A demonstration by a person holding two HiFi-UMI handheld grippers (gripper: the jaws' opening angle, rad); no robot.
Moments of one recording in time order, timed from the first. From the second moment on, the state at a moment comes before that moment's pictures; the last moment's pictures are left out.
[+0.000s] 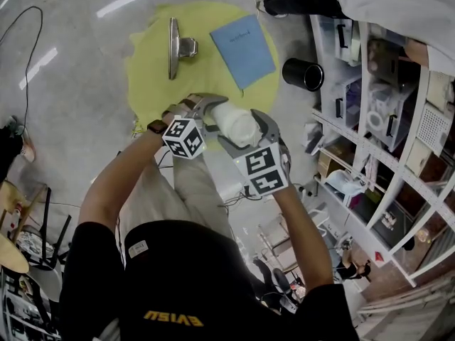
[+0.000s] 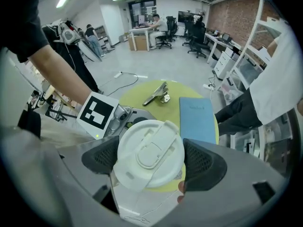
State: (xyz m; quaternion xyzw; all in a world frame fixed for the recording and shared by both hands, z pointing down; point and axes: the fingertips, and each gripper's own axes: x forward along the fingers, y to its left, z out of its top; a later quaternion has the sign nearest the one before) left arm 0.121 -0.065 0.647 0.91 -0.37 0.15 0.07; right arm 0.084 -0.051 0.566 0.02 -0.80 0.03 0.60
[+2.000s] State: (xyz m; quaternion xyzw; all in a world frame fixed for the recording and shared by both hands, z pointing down) left arm 0.129 -0.069 0.617 0.90 -0.42 0.15 0.02; right arm 0.099 -0.066 0.554 0.22 -0.78 0.19 0.55
